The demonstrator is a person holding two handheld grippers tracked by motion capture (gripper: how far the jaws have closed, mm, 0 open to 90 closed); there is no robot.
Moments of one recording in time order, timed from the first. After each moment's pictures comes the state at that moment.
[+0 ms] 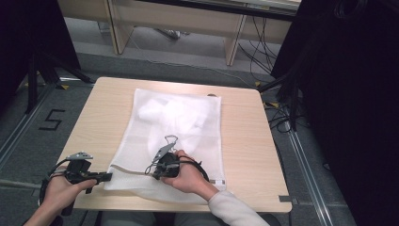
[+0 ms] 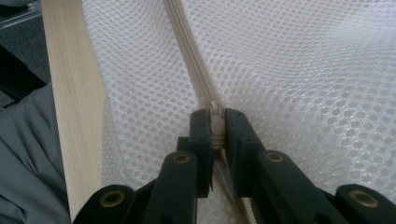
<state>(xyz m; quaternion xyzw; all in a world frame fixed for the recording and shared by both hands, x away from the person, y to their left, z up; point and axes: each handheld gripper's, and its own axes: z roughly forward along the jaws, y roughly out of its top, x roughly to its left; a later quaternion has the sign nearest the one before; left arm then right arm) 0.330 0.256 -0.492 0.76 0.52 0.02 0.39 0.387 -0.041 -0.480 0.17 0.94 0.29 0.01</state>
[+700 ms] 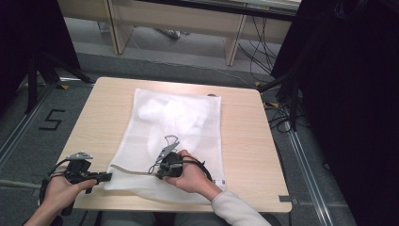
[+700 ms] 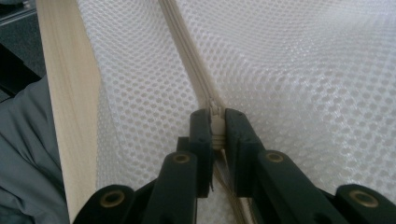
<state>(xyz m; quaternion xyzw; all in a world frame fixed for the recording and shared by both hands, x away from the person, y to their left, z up) 0.331 0.256 -0.492 0.76 0.52 0.02 0.38 0.388 -0.051 -0.479 0.18 0.94 0.29 0.01</state>
